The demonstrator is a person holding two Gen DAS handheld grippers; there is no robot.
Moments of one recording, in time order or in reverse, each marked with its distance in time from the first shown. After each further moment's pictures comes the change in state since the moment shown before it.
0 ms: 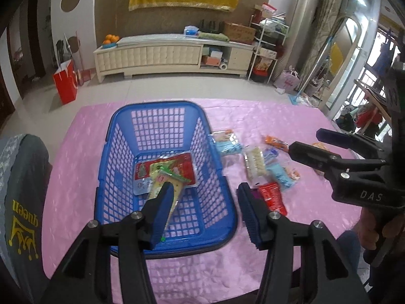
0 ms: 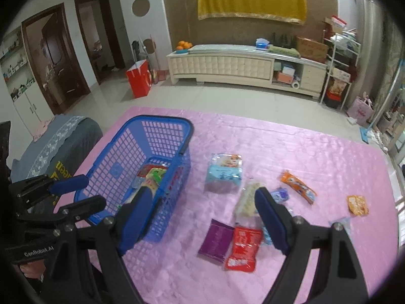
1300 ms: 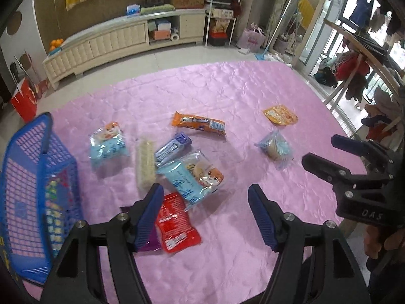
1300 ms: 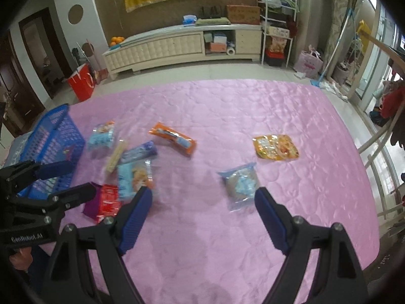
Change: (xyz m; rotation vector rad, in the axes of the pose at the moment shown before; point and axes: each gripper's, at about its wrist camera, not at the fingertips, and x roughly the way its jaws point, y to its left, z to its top) left arm 0.150 -0.213 0.016 0.171 0.196 -0.086; right arm 0.005 -0.221 -0.087 0.202 0.109 -0.198
